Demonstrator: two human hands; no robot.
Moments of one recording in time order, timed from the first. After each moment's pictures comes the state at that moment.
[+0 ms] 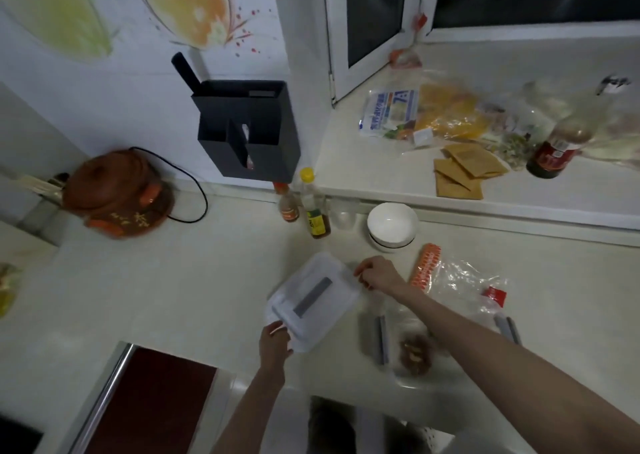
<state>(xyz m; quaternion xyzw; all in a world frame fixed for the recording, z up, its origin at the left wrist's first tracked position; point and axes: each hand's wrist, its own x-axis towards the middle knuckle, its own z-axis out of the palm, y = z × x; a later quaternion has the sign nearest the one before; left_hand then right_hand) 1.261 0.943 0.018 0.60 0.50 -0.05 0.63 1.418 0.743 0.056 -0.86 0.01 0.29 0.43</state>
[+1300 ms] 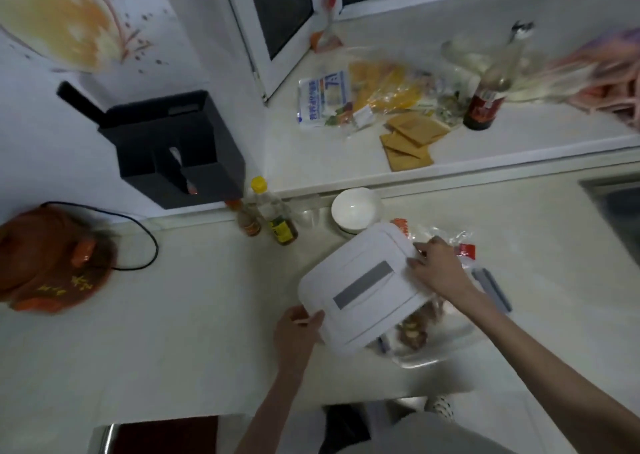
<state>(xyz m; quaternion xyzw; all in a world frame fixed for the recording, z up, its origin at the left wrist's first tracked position) 1.304 0.914 0.050 0.82 0.27 -0.13 0.49 1.370 0.642 0.087 -0.95 0.11 0.10 0.29</state>
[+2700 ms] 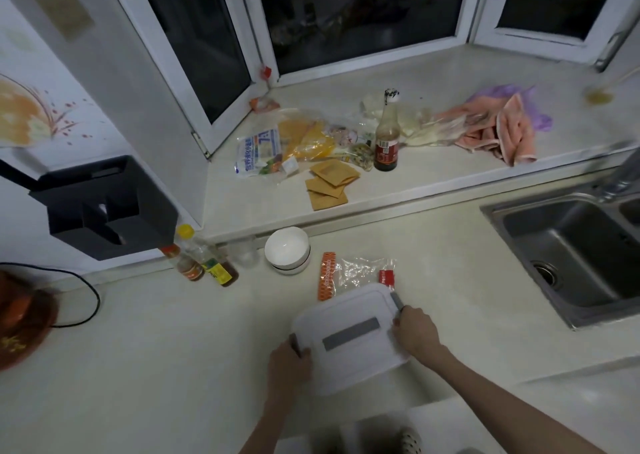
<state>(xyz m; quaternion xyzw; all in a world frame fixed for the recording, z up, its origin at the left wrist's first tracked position) 1.282 0.781 0.037 0.94 0.12 -0.18 0.26 1.281 0.526 0.027 -0.93 0.22 0.17 0.24</state>
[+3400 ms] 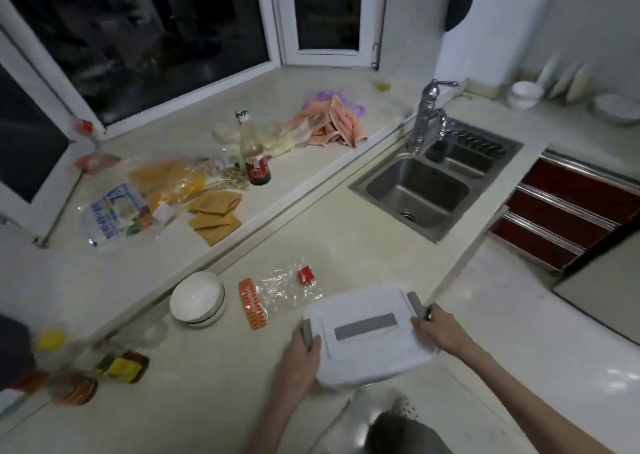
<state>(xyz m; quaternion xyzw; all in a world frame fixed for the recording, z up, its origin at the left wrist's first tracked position) 1.284 0.718 0.048 0.87 -0.17 -0.32 0.33 1.112 0.492 0.070 -0.77 0.50 0.08 0.38</state>
